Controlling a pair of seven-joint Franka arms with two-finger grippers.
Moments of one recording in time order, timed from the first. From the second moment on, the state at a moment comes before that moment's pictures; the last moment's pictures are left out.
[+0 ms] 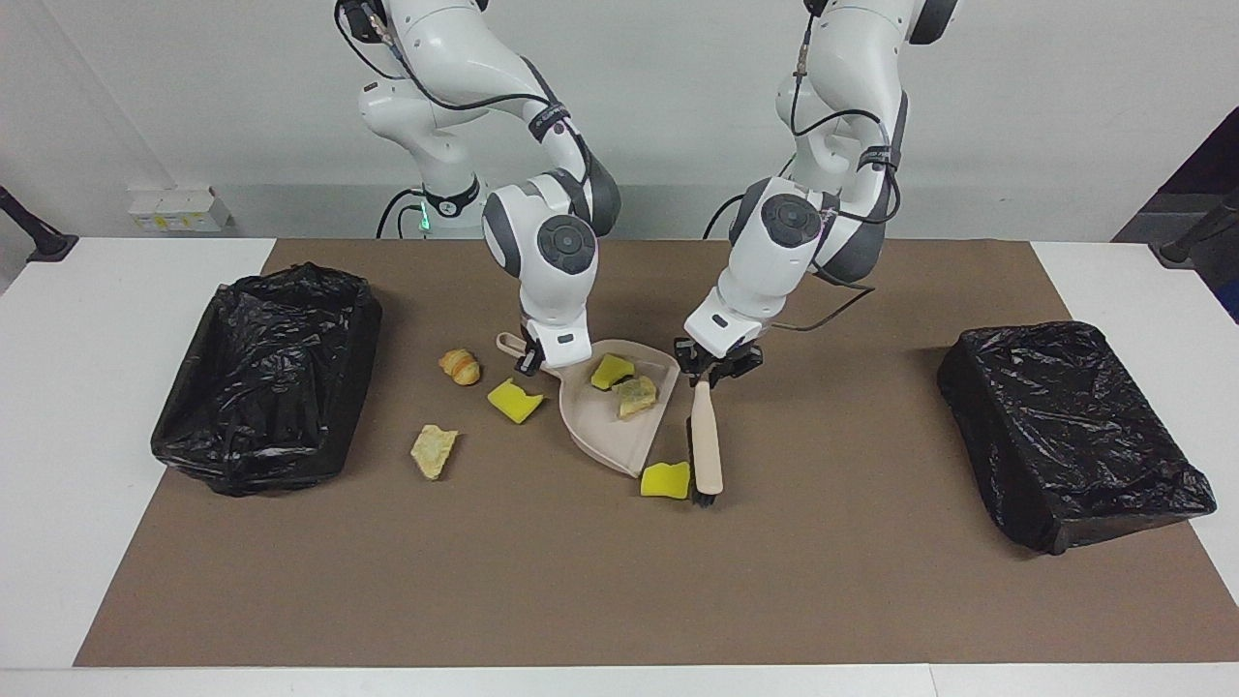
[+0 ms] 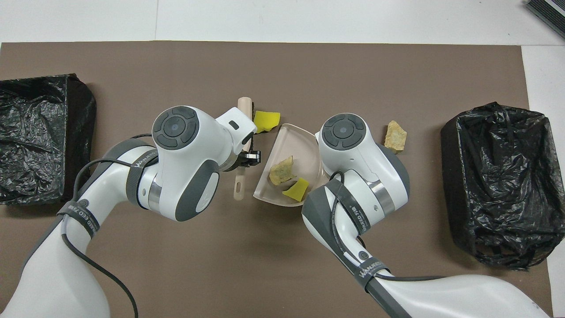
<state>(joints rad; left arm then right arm) -0.40 0.28 -0.14 -1.85 -0.14 2.20 -0.38 0.38 0.31 0.09 -1.83 -0.13 1.86 -0.58</state>
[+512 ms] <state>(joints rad) -0.40 0.29 -0.15 -1.85 -0.08 2.09 -0.33 0.38 0.29 0.09 -1.85 -0.13 1.86 -0.52</state>
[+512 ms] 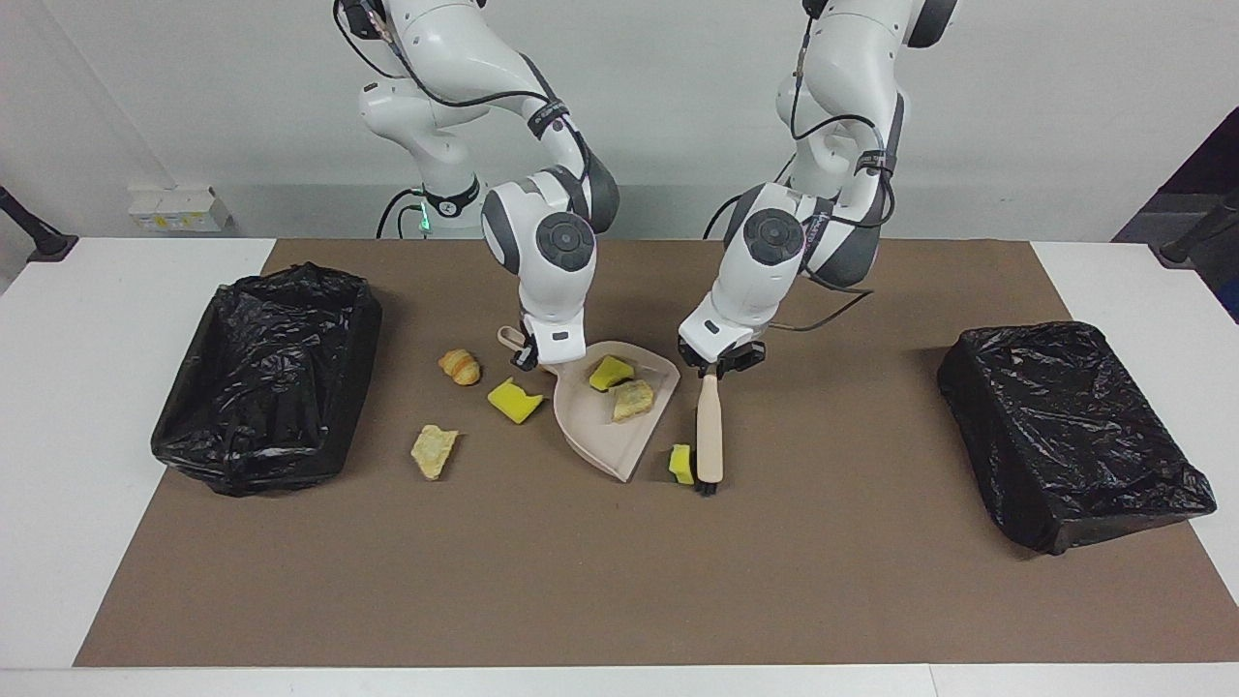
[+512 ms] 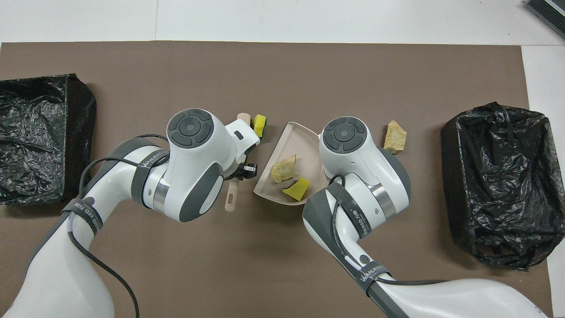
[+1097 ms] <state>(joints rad) -0.52 0.24 -0.18 -1.85 -0.08 2.04 -0.30 0.38 0.29 0.09 -1.85 -0.13 1.86 -0.52</state>
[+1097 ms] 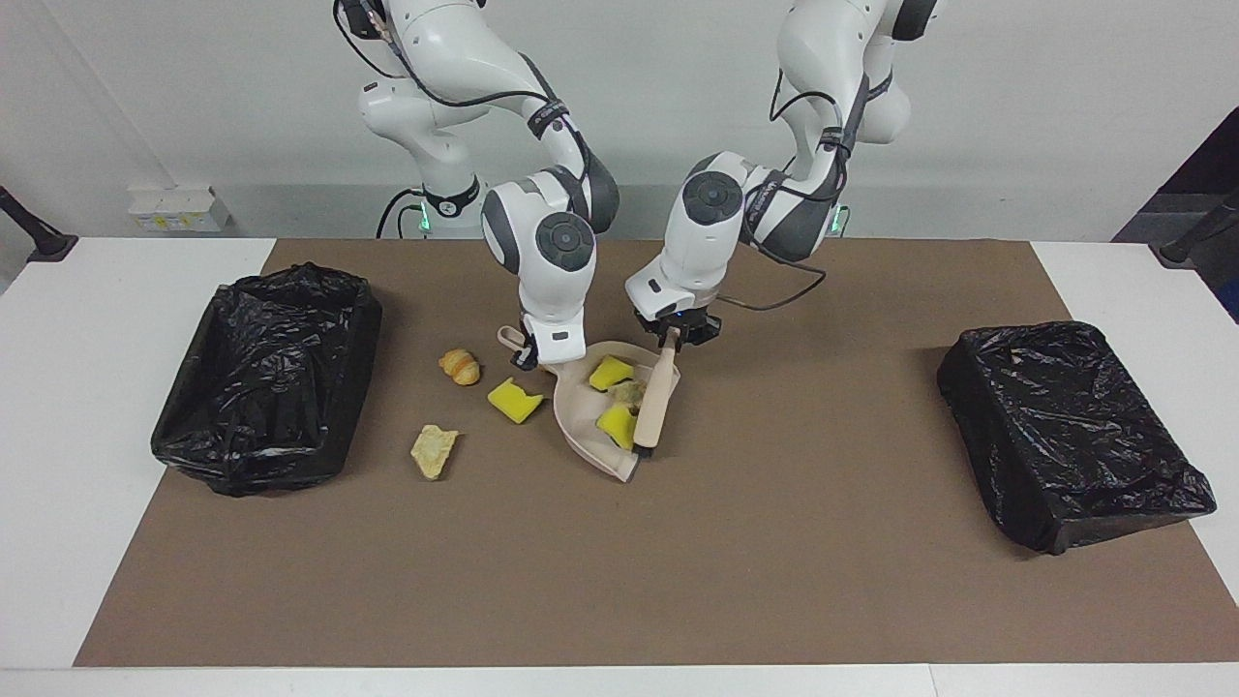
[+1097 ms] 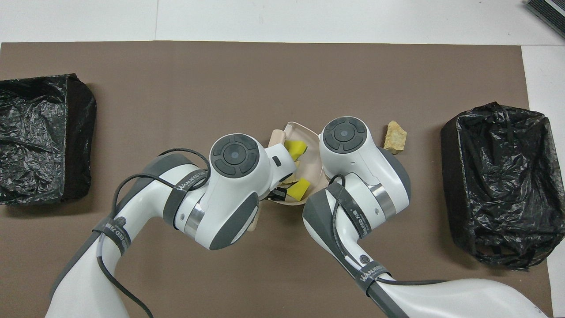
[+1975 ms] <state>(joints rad) -0.40 0.09 -0.14 -1.84 -0.08 1.91 -0.35 0.37 0.27 0.09 -1.84 -0.13 1.88 -0.57</state>
